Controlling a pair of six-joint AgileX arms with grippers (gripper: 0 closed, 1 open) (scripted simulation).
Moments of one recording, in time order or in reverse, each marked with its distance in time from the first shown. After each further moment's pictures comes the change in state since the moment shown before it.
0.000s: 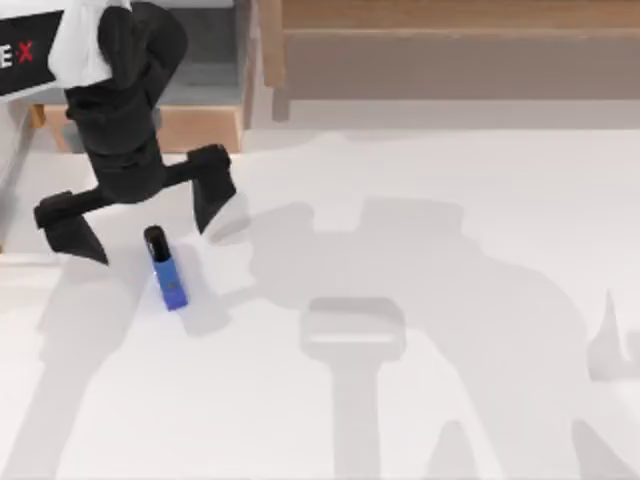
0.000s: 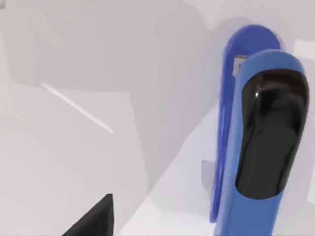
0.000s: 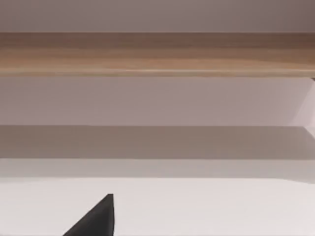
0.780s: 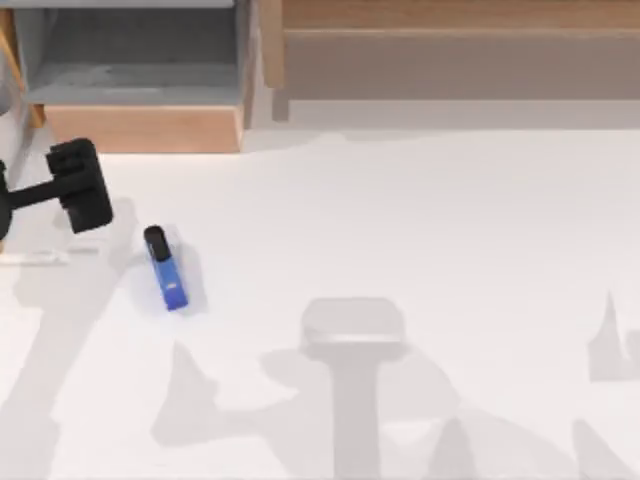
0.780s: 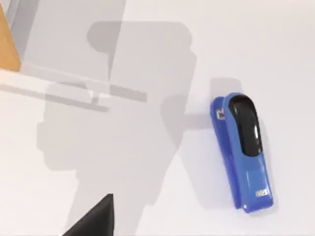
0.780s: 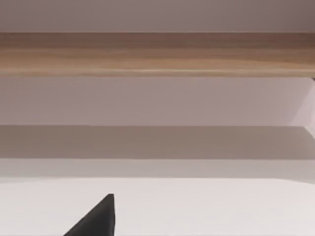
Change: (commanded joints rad) left arm 0.137 -0.915 -0.700 0.462 -0.001 0.303; right arm 0.000 0.000 0.000 0.000 0.000 0.000
